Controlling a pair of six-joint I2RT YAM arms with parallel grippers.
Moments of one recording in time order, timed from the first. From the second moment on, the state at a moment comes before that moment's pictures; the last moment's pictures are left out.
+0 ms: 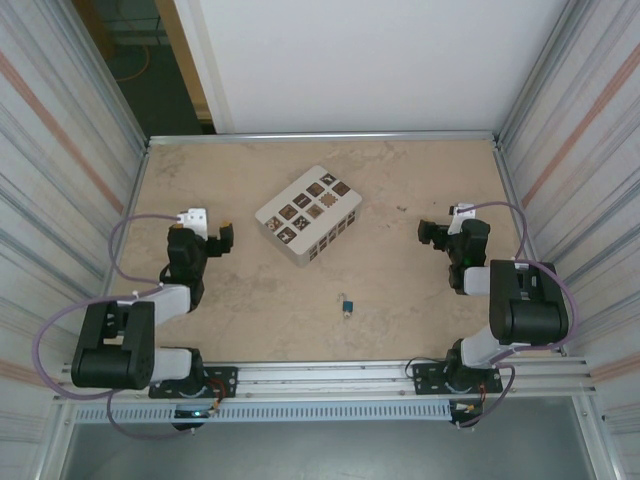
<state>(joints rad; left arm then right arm) -0.06 1.32 0.33 0.67 -0.10 0.03 -0.07 1.54 0.40 0.72 -0.08 0.07</state>
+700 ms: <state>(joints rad) -0.03 1.51 0.39 0.75 -0.06 0.04 -0.07 1.54 0.40 0.72 -0.08 0.07</state>
